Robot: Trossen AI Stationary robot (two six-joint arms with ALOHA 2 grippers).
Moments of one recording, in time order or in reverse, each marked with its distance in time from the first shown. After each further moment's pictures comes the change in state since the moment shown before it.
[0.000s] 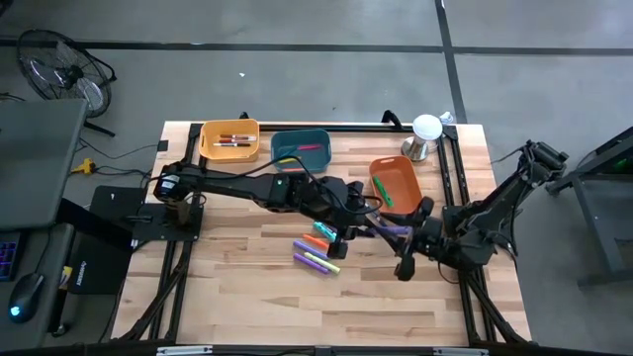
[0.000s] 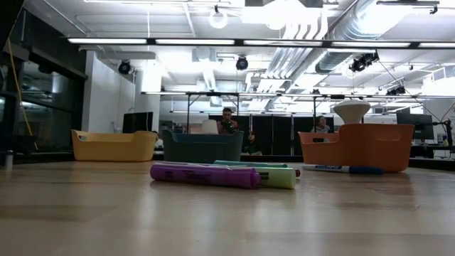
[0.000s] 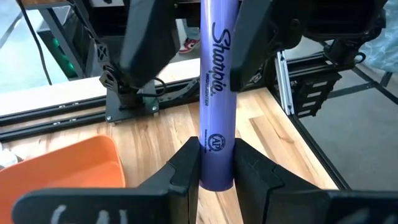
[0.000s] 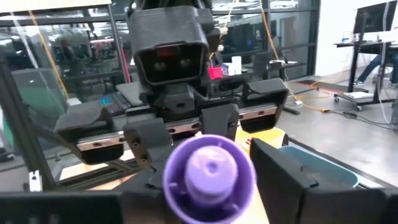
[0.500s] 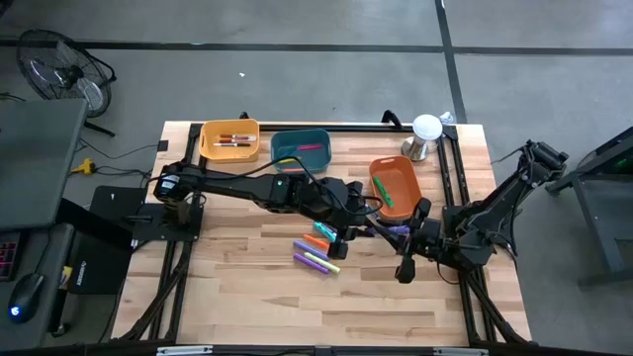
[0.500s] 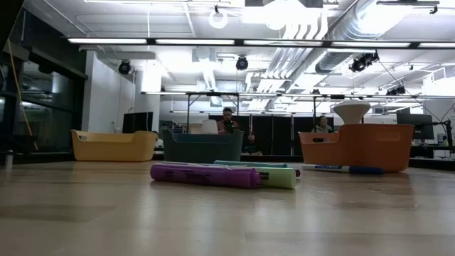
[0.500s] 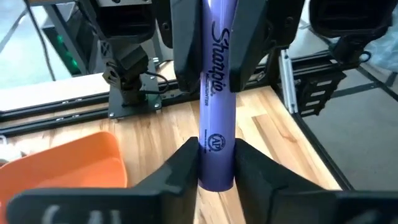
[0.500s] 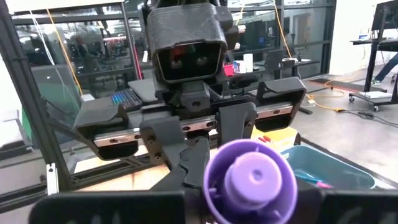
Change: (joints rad) left arm -0.001 0.000 -0.002 -0.009 -0.021 -0.008; right arm 0.000 0.000 0.001 -0.019 -0.051 0.020
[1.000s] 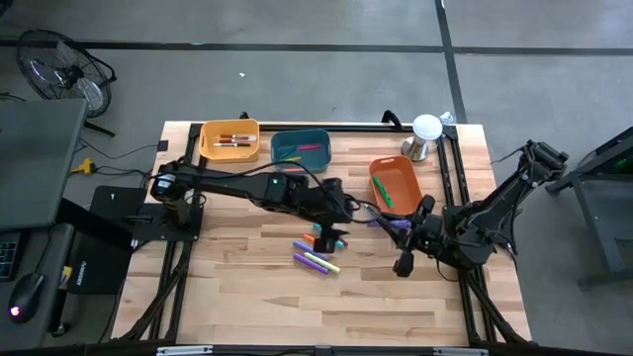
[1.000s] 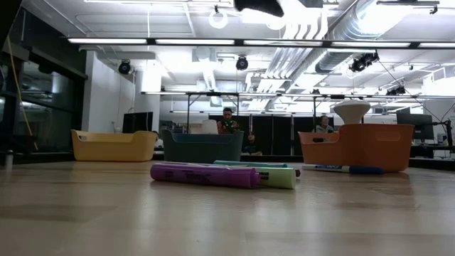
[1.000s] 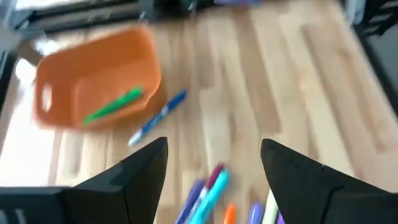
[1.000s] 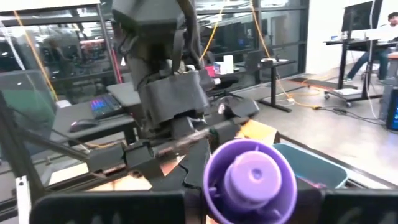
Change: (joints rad) left arm 0.004 -0.023 -0.001 -0.356 -0.185 -0.035; right arm -0.008 -0.003 0.000 -0.003 0.082 0.007
